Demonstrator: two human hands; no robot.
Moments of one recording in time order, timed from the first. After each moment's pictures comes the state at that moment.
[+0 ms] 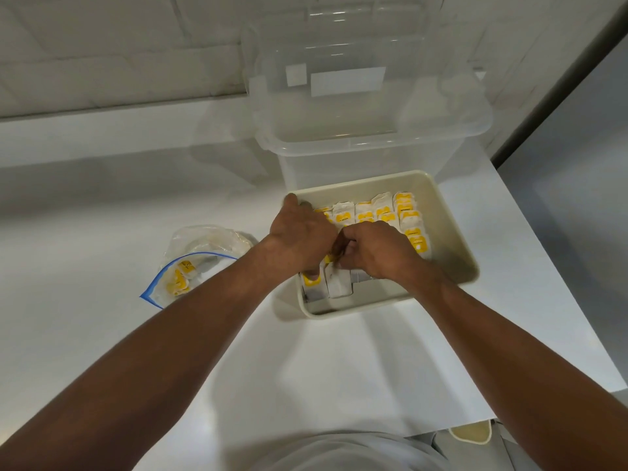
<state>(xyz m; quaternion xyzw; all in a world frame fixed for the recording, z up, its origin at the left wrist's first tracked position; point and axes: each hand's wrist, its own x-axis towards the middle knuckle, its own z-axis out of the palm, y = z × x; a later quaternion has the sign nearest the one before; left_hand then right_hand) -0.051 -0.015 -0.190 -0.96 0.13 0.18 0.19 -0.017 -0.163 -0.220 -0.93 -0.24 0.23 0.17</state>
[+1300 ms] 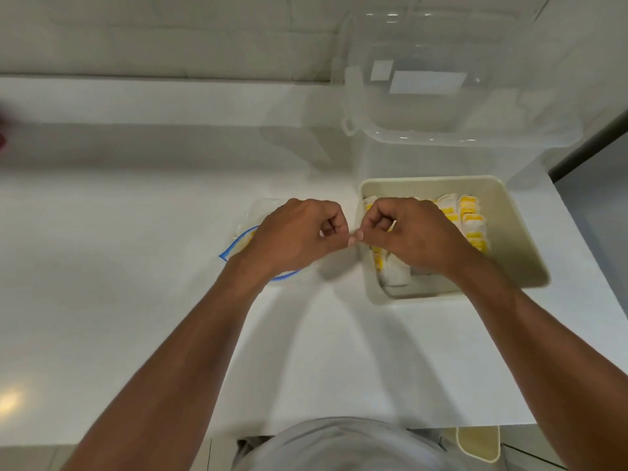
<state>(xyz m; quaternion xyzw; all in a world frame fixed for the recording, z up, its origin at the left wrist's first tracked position) -0.155 0.086 -0.176 -0.94 -0.02 0.00 -0.34 -0.072 -0.104 -0.158 -0.90 -0.29 0.16 0.28</state>
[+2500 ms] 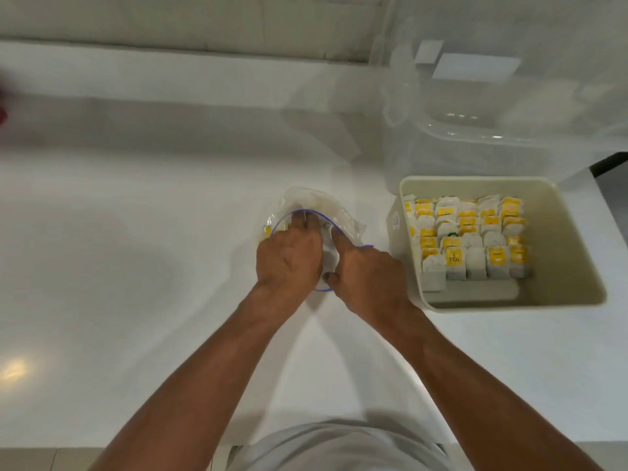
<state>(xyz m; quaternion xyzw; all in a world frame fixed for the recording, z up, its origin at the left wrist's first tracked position) -0.175 0.103 -0.230 -0.98 -0.19 0.06 -0.01 -0.141 -0.017 -0.224 -0.95 -0.30 0.10 0.05</state>
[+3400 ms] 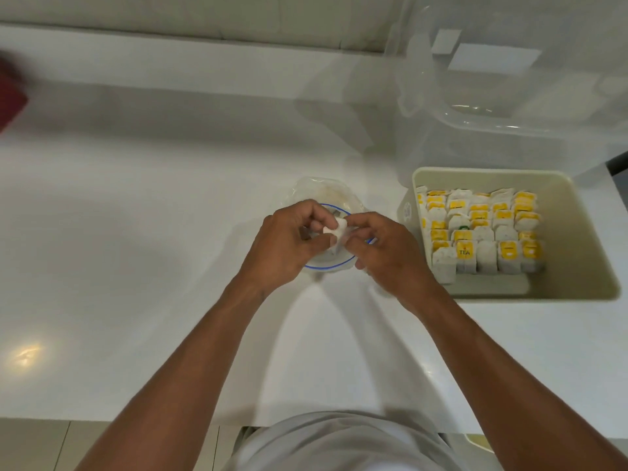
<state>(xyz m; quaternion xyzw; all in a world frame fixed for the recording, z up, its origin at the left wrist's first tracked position) -0.205 0.134 -0.218 -0.81 -0.19 -0.03 -0.56 -0.126 -0.027 -0.223 -0.85 -0.16 0.22 0.44</state>
